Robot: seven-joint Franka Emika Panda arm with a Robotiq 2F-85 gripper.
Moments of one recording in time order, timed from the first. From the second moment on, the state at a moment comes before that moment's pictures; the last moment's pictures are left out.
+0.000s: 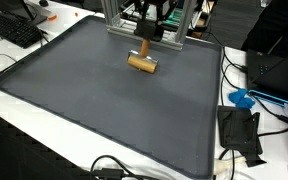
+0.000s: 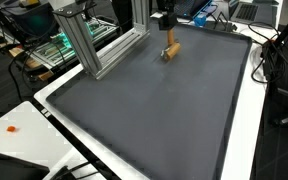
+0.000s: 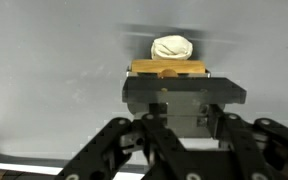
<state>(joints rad) 0.08 -0.09 0.23 -2.41 -0.25 2.51 0.43</state>
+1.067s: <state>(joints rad) 0.10 -0.11 0.22 -2.42 -0.21 2.46 0.41</state>
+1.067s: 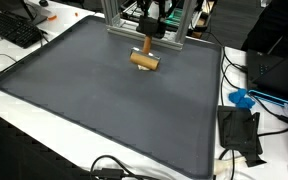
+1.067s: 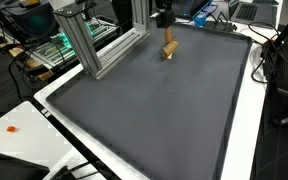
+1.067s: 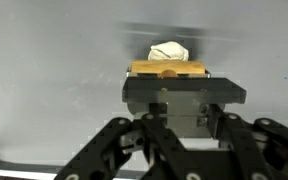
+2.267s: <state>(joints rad) 0.11 -0.16 0.22 -2.45 -0.14 2.41 0.35</state>
